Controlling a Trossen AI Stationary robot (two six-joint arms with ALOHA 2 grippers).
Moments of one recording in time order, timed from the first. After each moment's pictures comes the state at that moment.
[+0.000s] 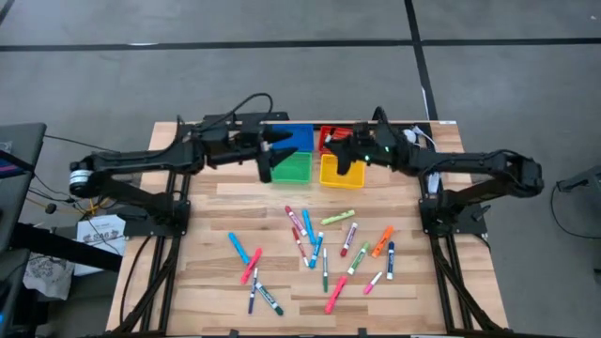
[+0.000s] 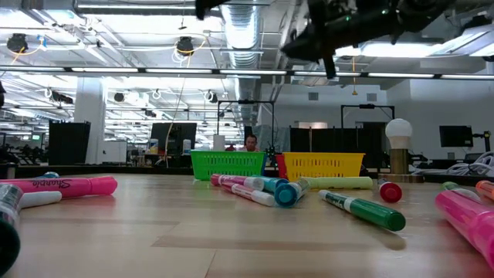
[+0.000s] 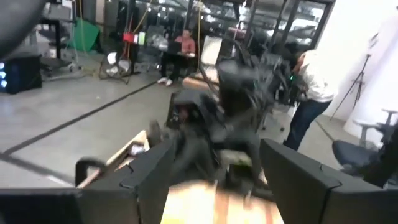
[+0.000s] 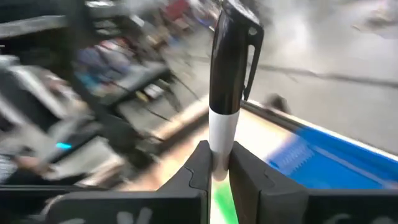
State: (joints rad) left arm 0.16 1.23 1.05 0.19 -0.02 -0.16; right arm -0.32 1.25 0.77 0.30 0.03 0.41
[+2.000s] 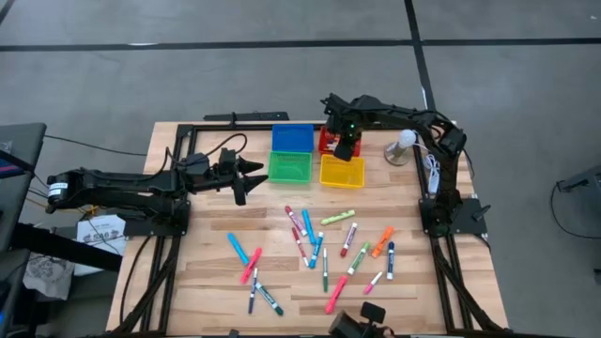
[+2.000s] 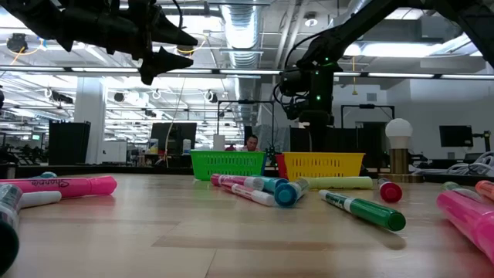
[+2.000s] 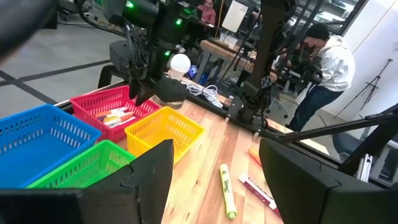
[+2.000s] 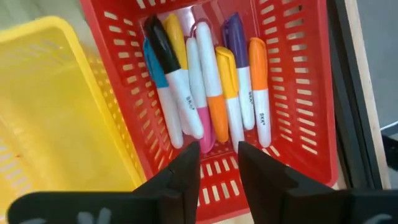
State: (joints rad) left arm 0.16 0.92 0.41 0.42 -0.06 -0.34; right arm -0.65 1.96 1.52 -0.99 0.05 -0.30
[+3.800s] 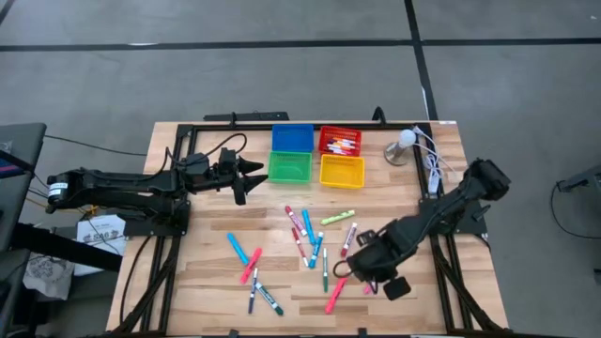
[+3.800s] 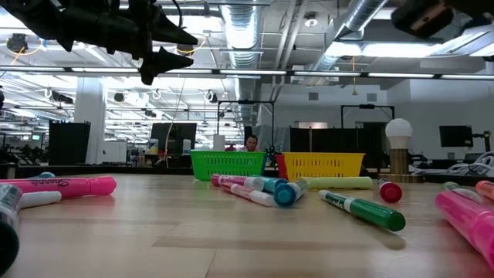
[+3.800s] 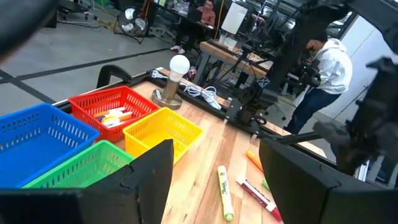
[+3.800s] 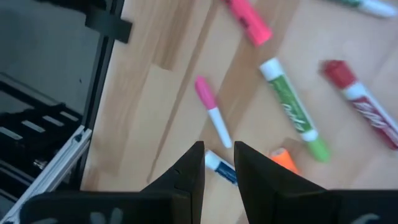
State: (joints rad) left arm 0.16 0.92 0.41 0.43 -0.06 -0.36; right arm 0.55 1.64 1.35 -1.12 -0.23 0.13
